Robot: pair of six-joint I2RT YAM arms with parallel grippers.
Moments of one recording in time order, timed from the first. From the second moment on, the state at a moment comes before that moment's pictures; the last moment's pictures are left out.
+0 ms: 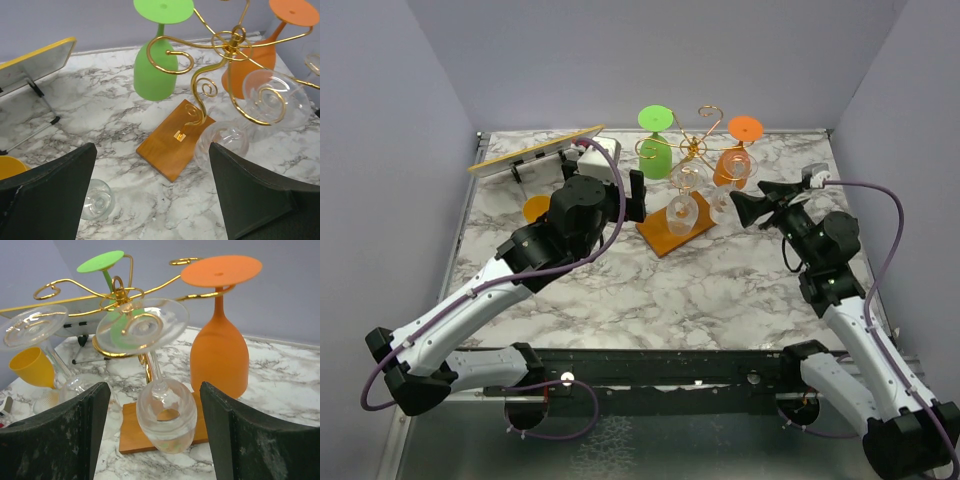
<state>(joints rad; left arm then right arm) -0.90 1.13 1.30 -0.38 -0.53 -0.26 0.22 0.84 0.67 0.32 -0.28 0.20</state>
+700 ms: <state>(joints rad) -0.73 1.19 0.99 -0.51 -0.49 -0.47 0.22 0.59 0.59 0.11 -0.19 0.33</state>
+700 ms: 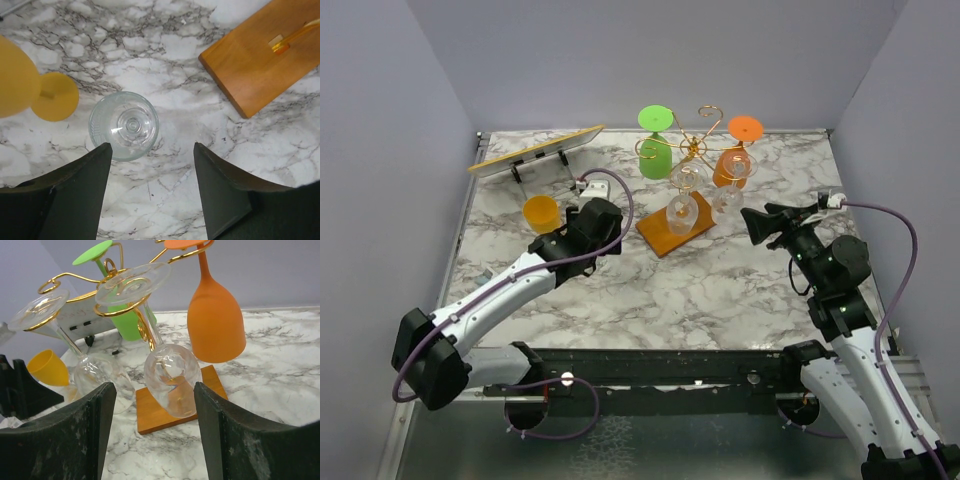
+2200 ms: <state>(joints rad) -0.64 1.17 0.86 -0.27 0.19 -0.52 0.22 0.52 0.57 -0.34 -0.02 0.91</state>
